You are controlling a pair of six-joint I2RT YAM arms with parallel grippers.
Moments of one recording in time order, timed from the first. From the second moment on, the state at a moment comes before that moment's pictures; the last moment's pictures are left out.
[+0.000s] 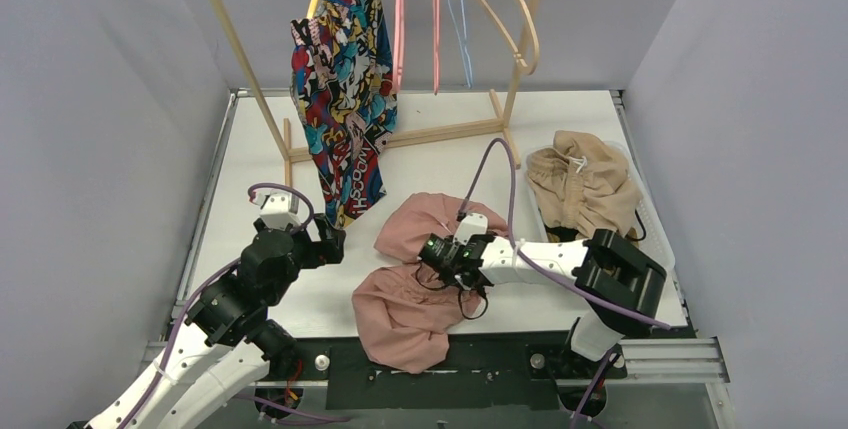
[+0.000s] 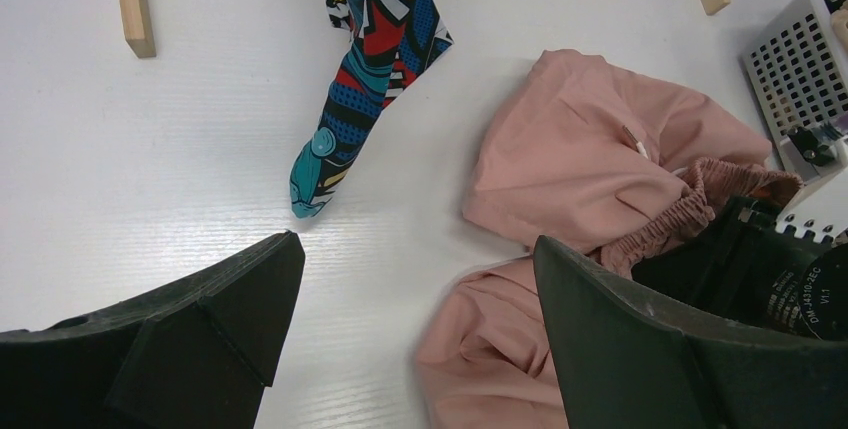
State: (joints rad) left arm -0.68 0.48 0.62 -0.59 -0.41 -0.54; right arm 1.06 1.62 0.88 -0.57 0.46 1.22
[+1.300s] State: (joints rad) left arm -0.68 0.51 0.62 -0.58 -0.40 -0.54; right arm 1.03 0.86 1.27 -1.03 0.97 0.91
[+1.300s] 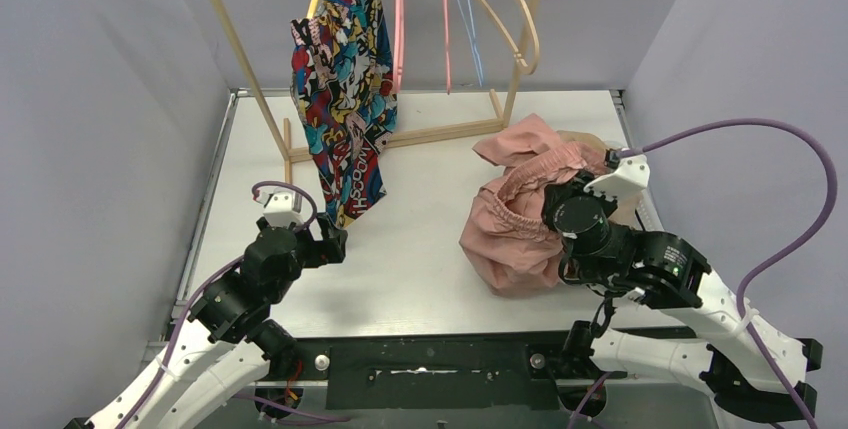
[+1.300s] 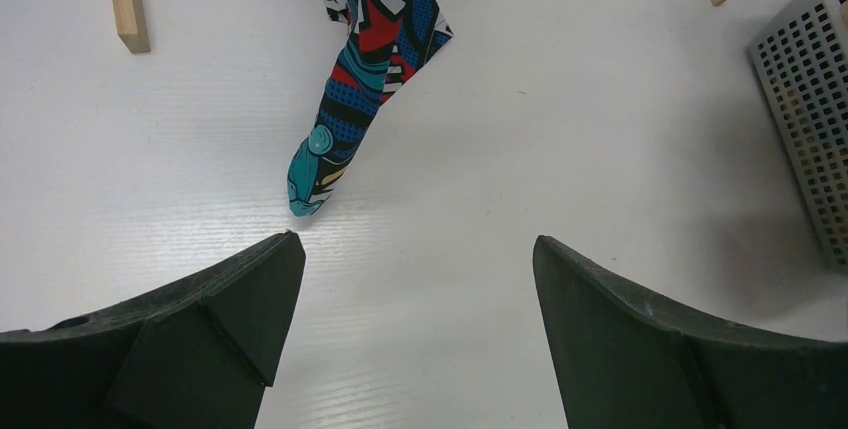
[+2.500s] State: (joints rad) left arm -0.68 0.50 0.62 -0.58 -0.40 -0.54; right arm 0.12 1.13 1.53 -0.92 0.64 0.29
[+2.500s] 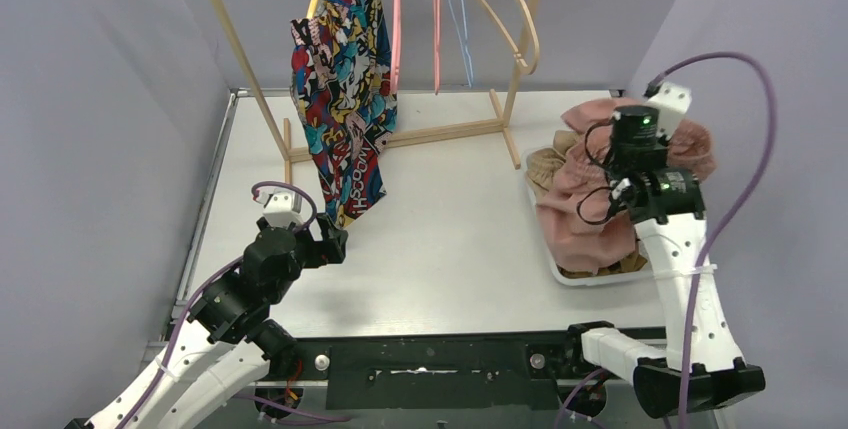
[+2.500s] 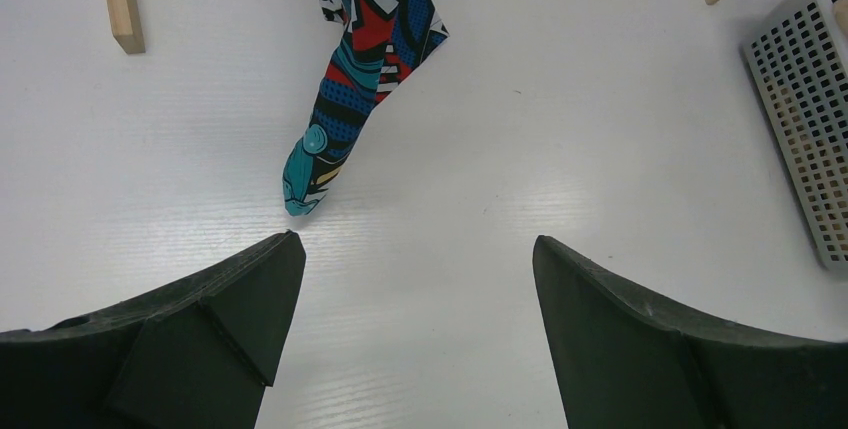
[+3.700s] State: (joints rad) left arm -0.68 0.48 0.61 -0.57 -0.39 -0.54; right arm -0.13 1.09 0.89 -0.81 0.21 0.46
